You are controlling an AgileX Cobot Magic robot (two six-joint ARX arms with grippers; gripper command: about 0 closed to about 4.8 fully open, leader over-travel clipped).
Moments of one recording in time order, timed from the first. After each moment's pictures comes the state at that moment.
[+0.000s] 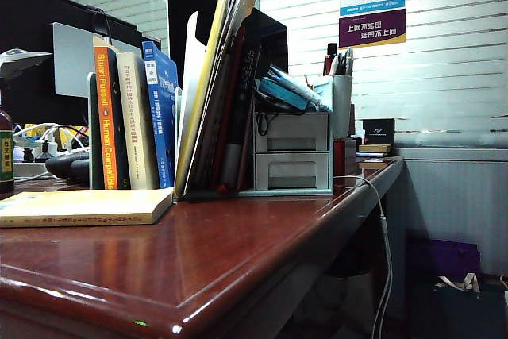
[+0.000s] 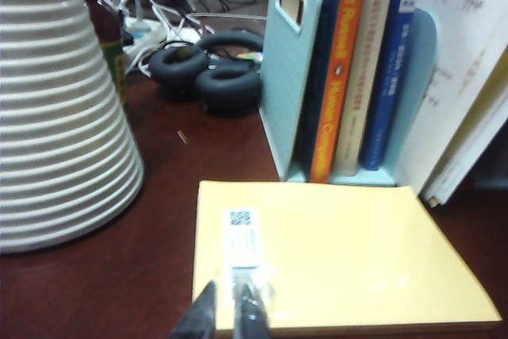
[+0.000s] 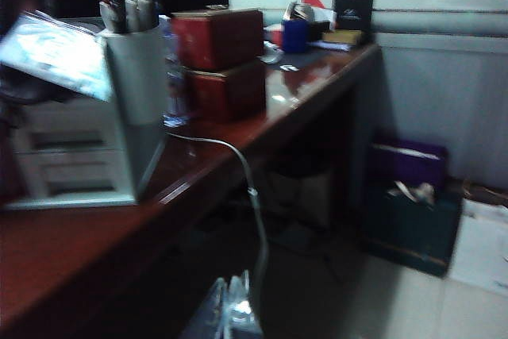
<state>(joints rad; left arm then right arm) -0.04 0.00 0.01 -0.04 0.00 -0.04 0.15 0.00 0.01 0.07 0.08 0.08</state>
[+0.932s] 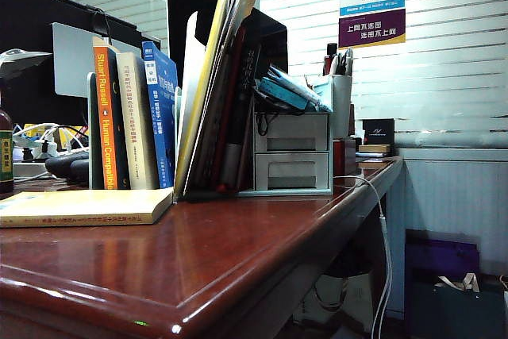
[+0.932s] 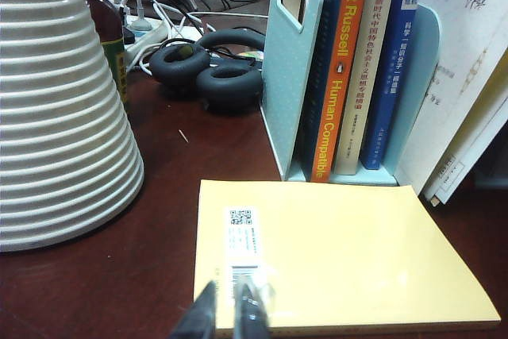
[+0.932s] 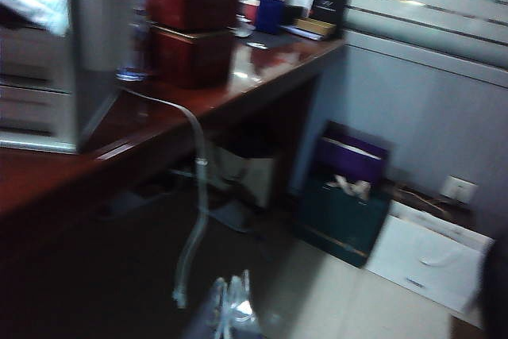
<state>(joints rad) -0.04 0.00 0.01 -0.05 0.00 -0.04 0.12 0.00 0.01 0.01 0.11 -0.12</state>
